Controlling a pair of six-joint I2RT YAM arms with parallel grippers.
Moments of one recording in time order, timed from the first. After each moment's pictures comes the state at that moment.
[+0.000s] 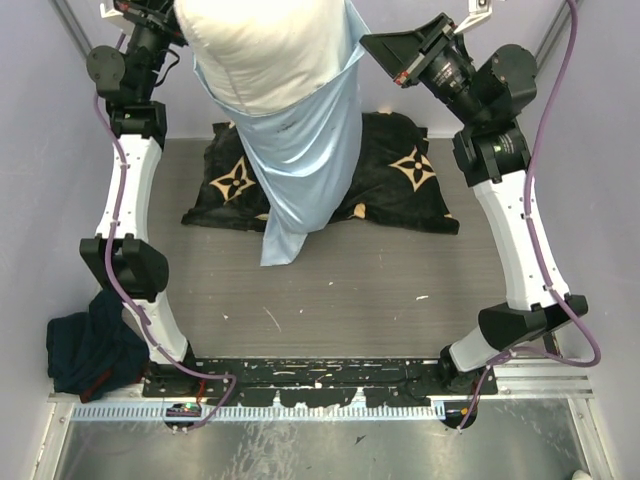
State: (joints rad) left arm -0.03 1.89 2.13 0.51 0.43 -2.08; right arm 0.29 1.55 2.03 -0.04 -0.48 0.84
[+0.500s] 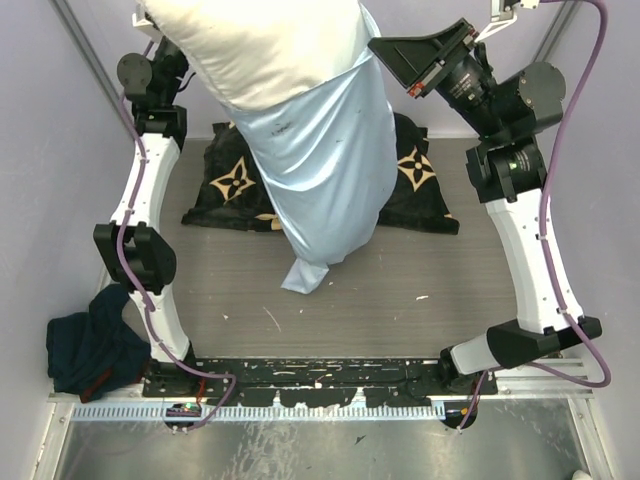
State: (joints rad) left arm -0.07 1.97 2.08 0.63 0.43 -2.08; right arm 0.29 1.43 1.96 0.07 -0.56 0.86
